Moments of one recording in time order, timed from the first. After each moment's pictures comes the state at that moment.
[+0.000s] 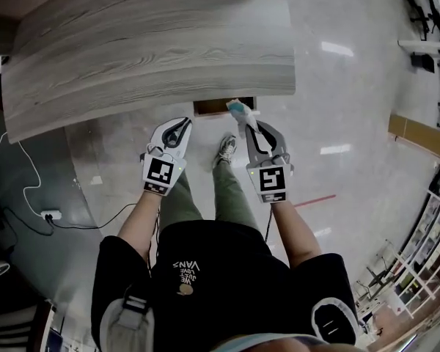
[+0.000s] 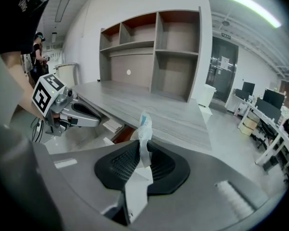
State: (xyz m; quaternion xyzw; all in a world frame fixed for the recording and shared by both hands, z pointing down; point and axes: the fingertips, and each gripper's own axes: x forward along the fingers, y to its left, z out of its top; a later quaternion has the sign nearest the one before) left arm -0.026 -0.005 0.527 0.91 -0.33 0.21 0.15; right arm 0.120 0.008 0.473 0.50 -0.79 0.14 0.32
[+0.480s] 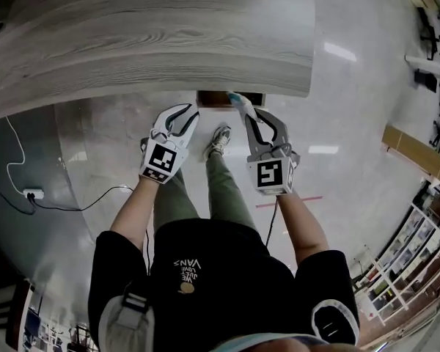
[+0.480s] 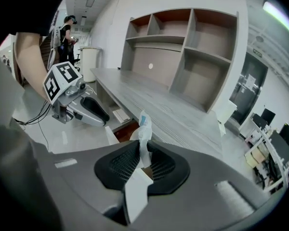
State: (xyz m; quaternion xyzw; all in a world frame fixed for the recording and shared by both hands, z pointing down) left arm -0.023 0.006 0.576 0.91 -0.31 0.21 0.18; right arm 0.094 -0.003 0.512 0.41 -0.83 0.06 0.39
